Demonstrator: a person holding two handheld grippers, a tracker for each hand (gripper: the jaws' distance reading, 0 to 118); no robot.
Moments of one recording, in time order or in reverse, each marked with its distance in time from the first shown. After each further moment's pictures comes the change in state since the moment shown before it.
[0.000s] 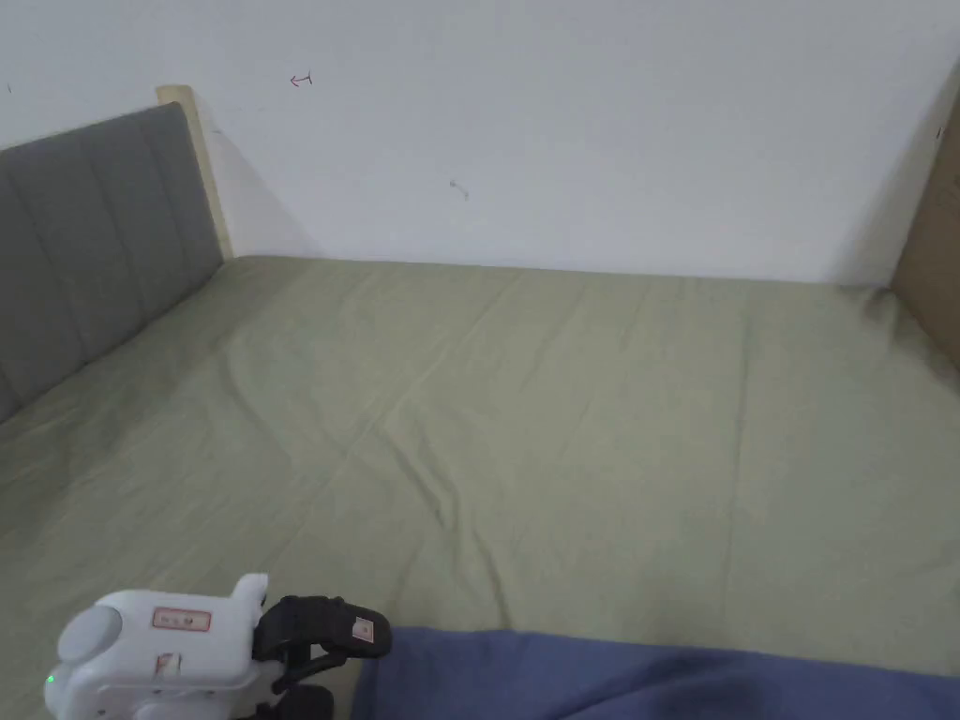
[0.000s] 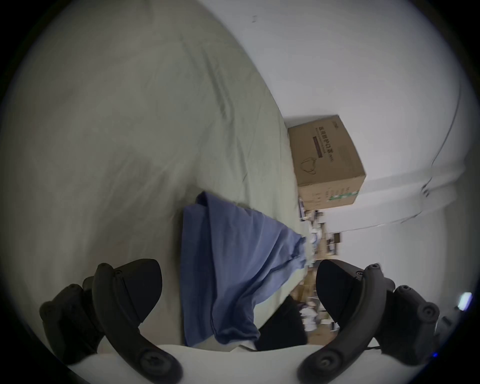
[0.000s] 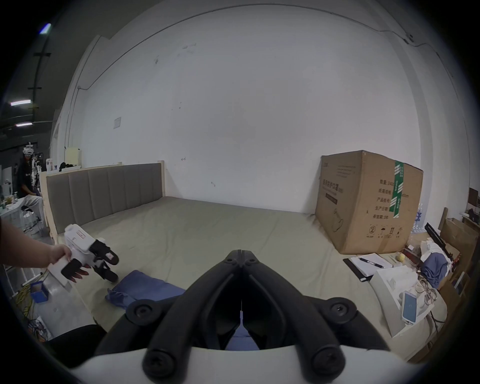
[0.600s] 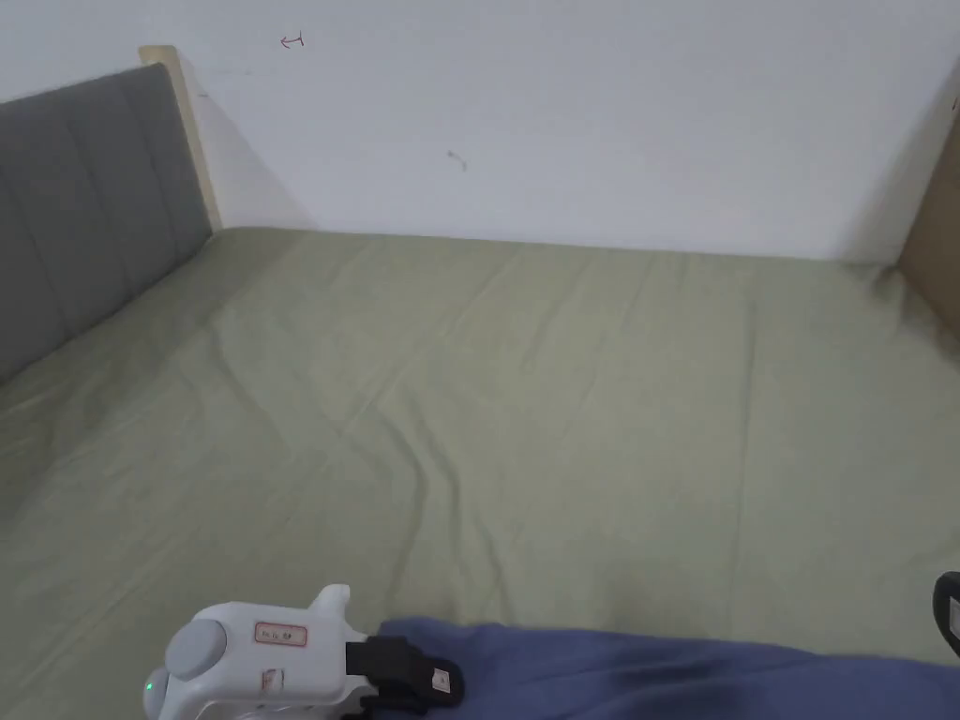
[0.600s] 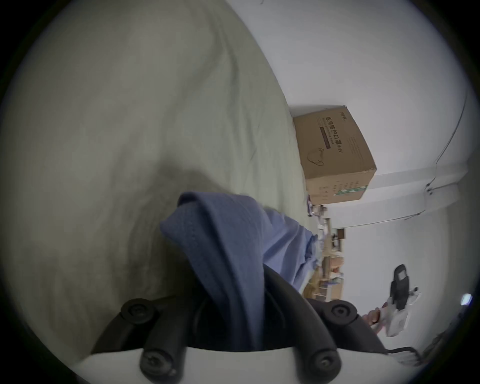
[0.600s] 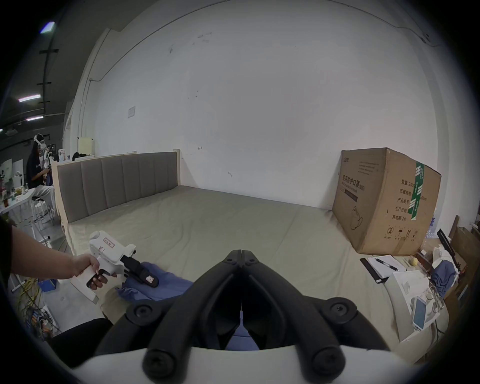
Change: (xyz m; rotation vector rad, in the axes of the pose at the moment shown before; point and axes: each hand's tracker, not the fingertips) left arm 0.009 -0.013 -0.061 0.006 0.088 -0.073; right arm -0.021 -0.001 -0.019 -0.053 0.091 0.034
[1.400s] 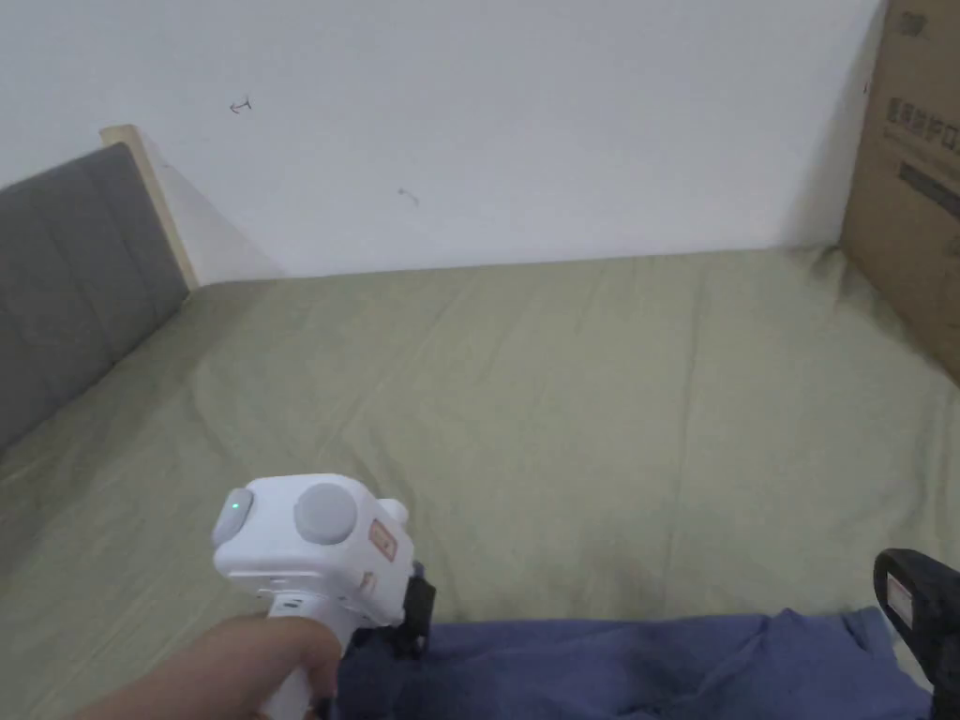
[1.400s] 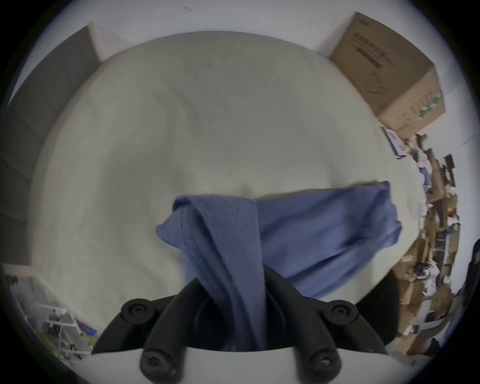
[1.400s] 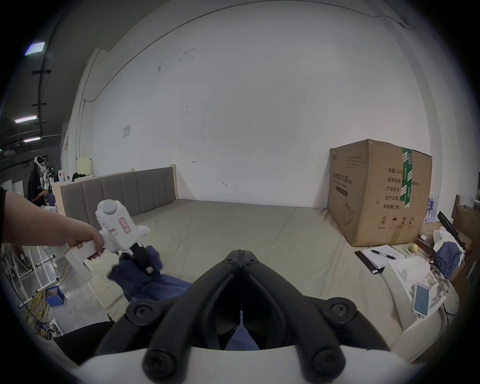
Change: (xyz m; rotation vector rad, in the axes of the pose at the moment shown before) left arm 0.209 -0.010 -0.054 -0.149 0.689 -0.445; right arm 0.049 -0.017 0.045 0.064 -0.011 -0.100
